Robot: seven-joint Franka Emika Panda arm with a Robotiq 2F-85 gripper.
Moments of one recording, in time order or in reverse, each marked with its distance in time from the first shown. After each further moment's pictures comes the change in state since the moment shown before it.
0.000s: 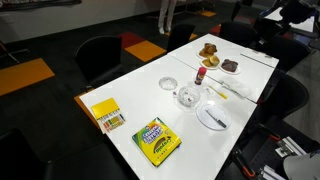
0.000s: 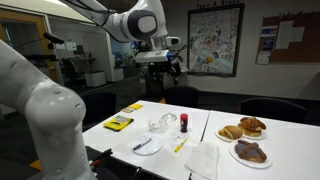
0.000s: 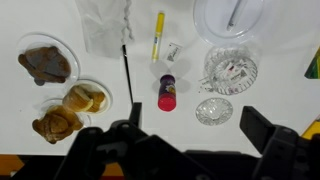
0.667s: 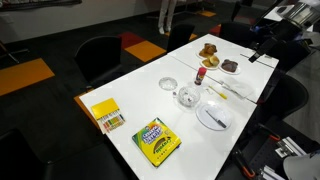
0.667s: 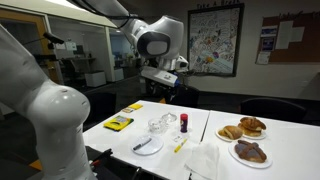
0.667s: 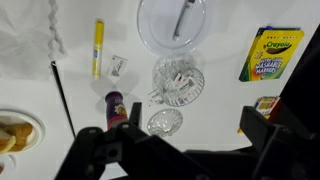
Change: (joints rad) arm 0.129 0.117 -0.243 -0.018 0.311 -0.031 -0.335
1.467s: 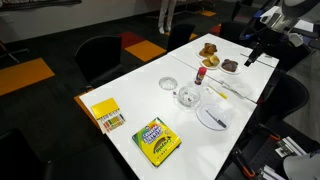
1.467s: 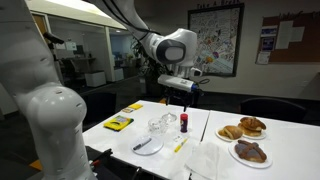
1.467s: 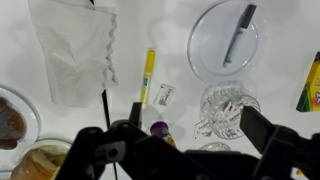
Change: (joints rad) arm -0.111 0.310 0.073 0.165 -0.068 0.001 0.000
